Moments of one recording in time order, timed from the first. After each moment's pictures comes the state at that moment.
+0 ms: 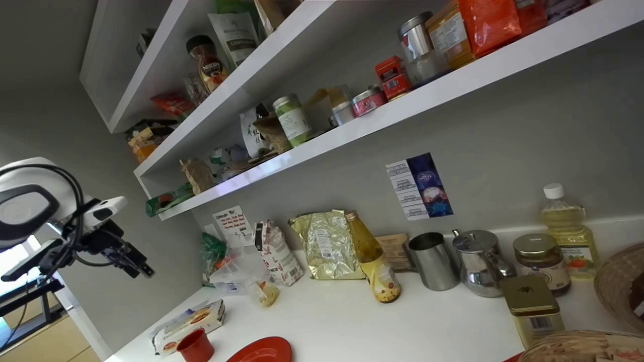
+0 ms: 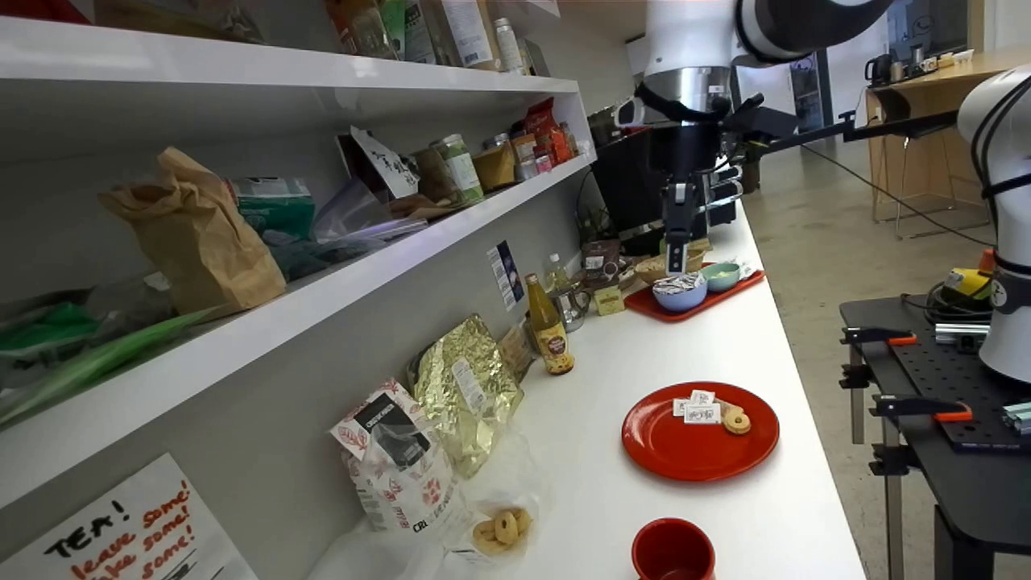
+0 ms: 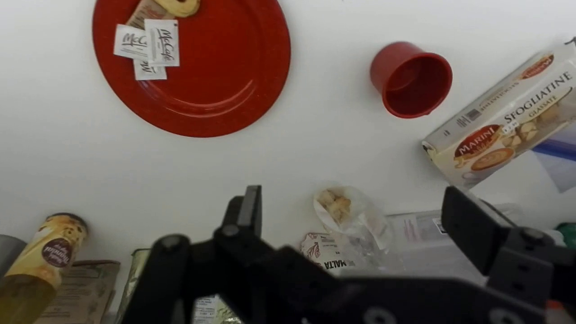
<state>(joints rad) 0.18 -0.42 0.27 -2.51 0.13 2.38 0.25</state>
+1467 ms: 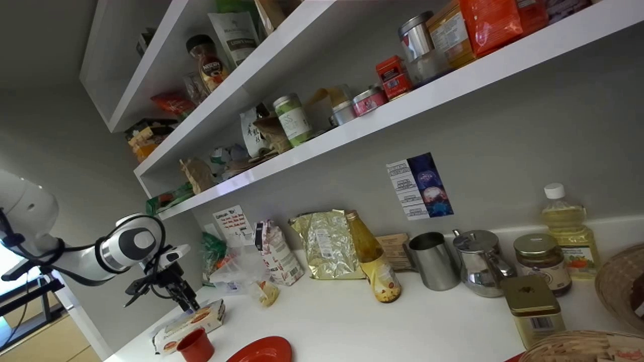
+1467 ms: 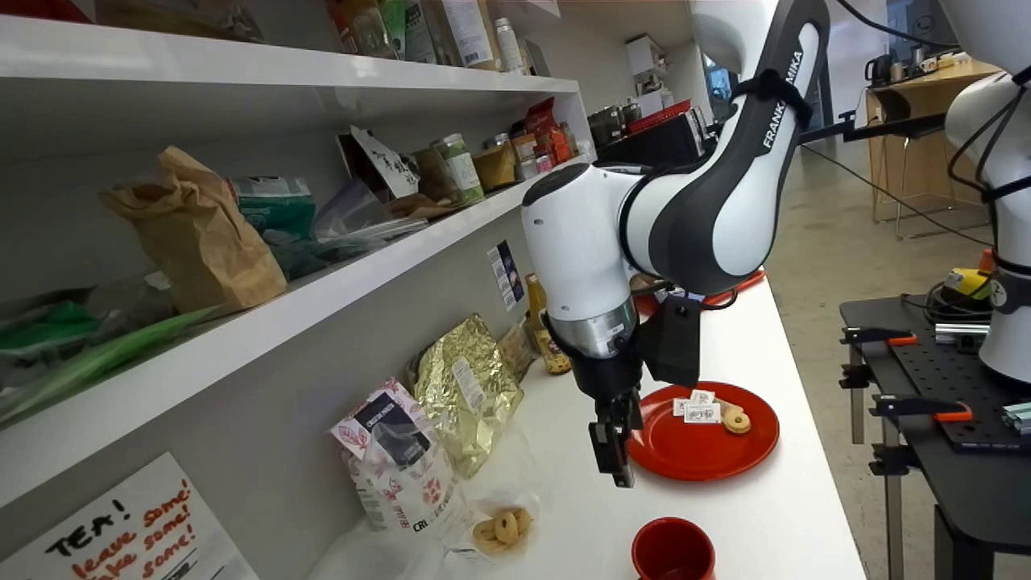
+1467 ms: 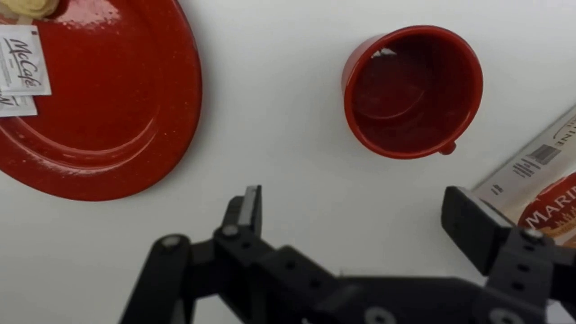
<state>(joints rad) 0.36 0.39 0.24 -2.01 -0.24 2.39 0.74</state>
